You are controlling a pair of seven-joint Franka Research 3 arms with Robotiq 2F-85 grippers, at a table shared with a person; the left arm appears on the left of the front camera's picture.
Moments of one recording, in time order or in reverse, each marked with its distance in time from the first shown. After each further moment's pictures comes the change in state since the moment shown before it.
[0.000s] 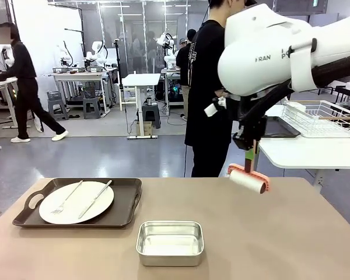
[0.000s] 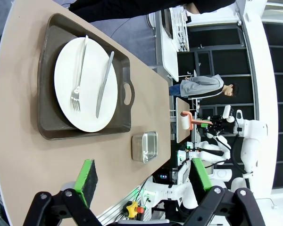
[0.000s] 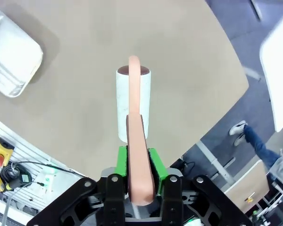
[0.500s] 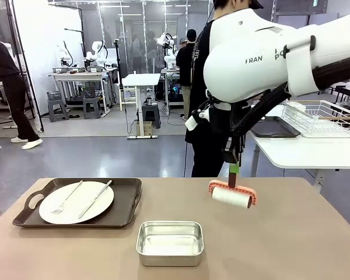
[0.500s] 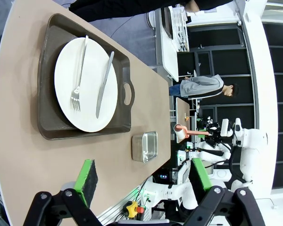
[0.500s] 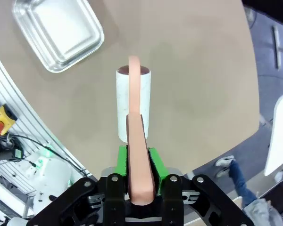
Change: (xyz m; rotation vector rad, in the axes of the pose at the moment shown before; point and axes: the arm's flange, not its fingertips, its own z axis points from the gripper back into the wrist) left arm 0.000 0.000 0.000 0.000 0.000 0.000; right arm -0.002 0.066 0.002 0.059 -0.040 0.296
